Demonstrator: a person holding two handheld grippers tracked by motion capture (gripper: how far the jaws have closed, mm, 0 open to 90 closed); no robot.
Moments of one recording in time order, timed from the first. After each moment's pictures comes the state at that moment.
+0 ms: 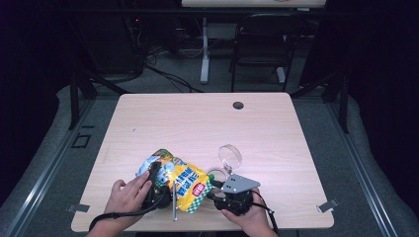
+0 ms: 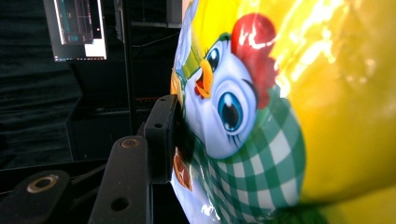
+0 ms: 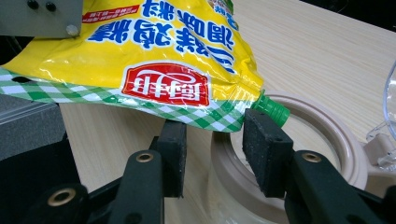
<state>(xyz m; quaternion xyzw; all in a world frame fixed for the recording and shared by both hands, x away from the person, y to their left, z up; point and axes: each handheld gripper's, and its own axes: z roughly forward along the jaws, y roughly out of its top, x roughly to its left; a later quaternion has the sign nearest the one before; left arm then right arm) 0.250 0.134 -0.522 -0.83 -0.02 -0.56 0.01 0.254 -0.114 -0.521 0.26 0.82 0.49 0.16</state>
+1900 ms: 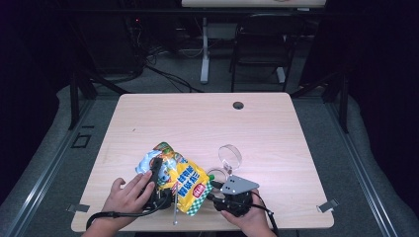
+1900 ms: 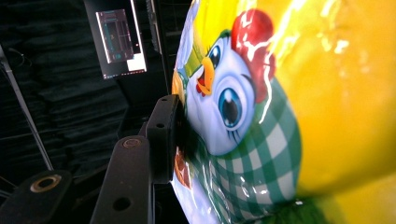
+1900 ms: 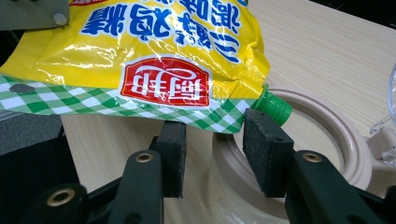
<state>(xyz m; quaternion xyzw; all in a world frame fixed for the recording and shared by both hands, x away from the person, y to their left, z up) 0.245 0.129 -0.515 -0.78 0.05 -0.62 0.05 0.252 -0.112 -0.524 0.26 0.82 0.48 0.16</state>
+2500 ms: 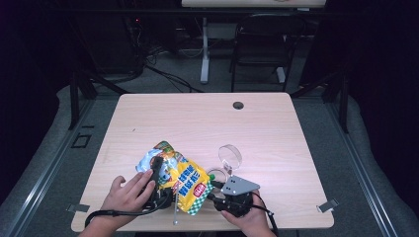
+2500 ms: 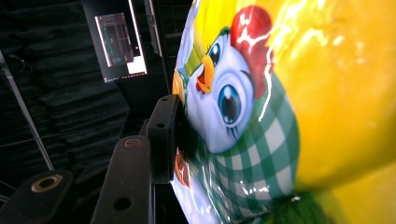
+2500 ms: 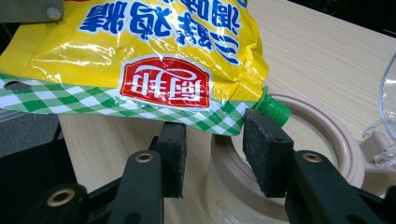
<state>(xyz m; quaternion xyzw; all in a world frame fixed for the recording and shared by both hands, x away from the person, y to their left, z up) 0.244 0.127 -0.506 -0.79 0.05 -0.61 0.05 0.250 -0.113 -0.522 0.26 0.82 0.48 0.17</state>
